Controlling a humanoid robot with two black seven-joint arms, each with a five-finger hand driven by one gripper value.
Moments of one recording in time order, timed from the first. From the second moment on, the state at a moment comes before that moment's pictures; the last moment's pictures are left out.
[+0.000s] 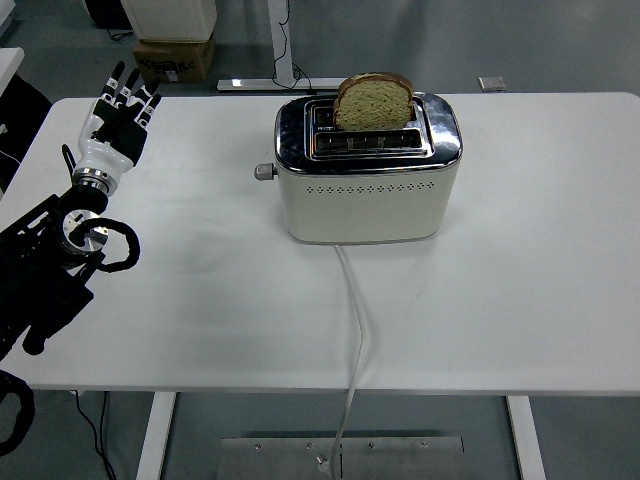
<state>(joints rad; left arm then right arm) -0.88 0.19 -0.71 -0.38 -0.17 -0.32 -0.37 0.00 0.00 0.42 0.10 -0.35 0.07 0.09</state>
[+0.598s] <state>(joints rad) -0.88 0.20 -0.71 -0.38 -0.17 -0.33 -0.37 0.00 0.00 0.42 0.10 -0.35 0.07 0.09</state>
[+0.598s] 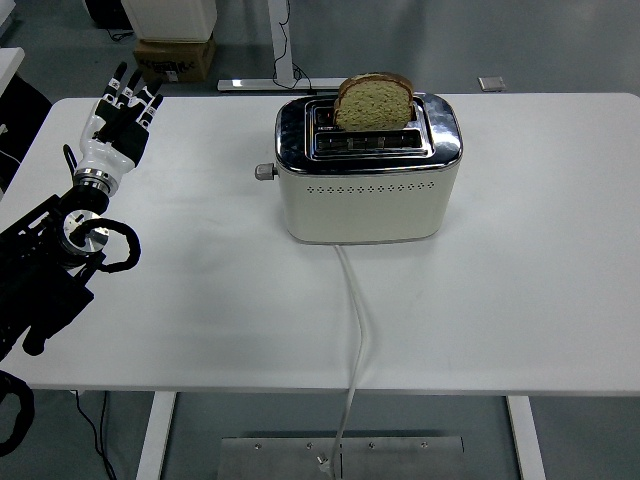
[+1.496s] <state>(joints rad) -0.88 0.27 -0.68 -0.44 0.13 -0.28 -0.37 0.00 0.00 0.42 0.10 -0.35 0.07 0.09</state>
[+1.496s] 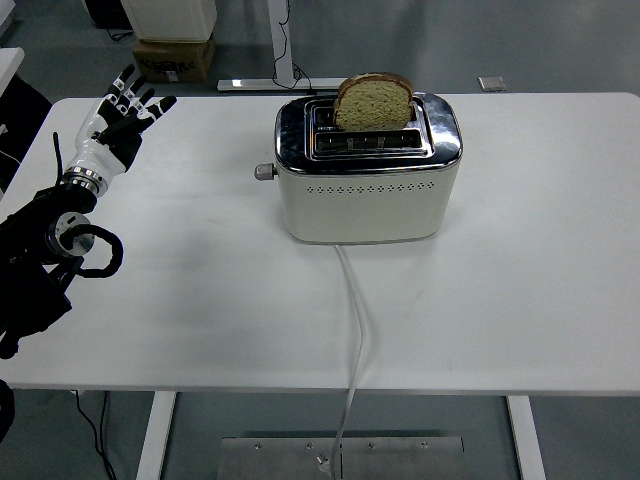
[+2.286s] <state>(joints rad) -0.84 0.65 -0.44 -0.79 0.49 -0.28 -0.37 0.00 0.00 0.42 0.10 -0.35 0.07 0.09</state>
